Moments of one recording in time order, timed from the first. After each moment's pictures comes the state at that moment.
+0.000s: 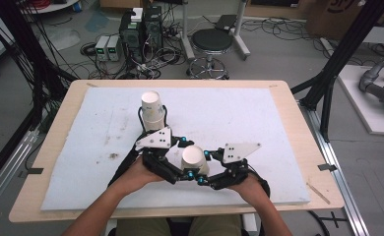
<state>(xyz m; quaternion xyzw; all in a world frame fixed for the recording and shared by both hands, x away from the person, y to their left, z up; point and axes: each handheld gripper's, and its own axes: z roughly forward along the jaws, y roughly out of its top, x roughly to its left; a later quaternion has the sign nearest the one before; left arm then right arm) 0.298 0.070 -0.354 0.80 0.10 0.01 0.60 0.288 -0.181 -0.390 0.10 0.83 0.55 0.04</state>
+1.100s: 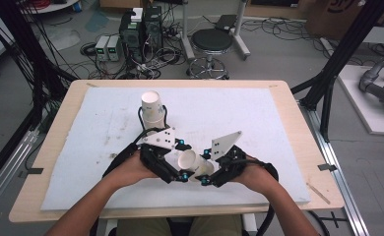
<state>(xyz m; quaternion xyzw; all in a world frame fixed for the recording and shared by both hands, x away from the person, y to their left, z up) 0.305 0.072 -0.343 0.87 0.05 0.01 0.50 0.299 -0.165 -0.354 0.04 0.93 0.37 0.05</state>
